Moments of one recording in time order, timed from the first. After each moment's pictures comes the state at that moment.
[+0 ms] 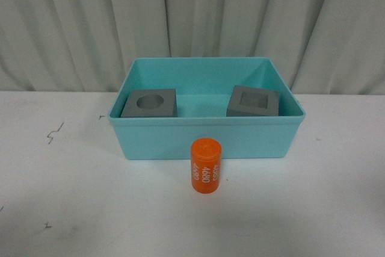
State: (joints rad) left arm 0.00 0.01 0.01 0.00 0.00 -0.01; right arm 0.22 0.65 0.31 0.31 0.15 0.07
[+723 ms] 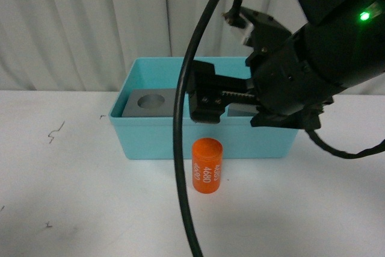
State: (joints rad) left arm 0.00 0.01 0.01 0.00 0.00 -0.01; right arm 0.44 1.86 1.18 -0.18 -0.19 0.28
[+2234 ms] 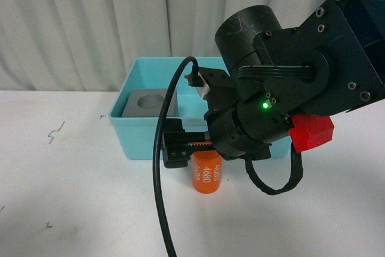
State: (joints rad) left arm 0.00 0.01 0.01 0.00 0.00 -0.01; right arm 0.48 2.15 1.28 -0.03 -0.18 0.23
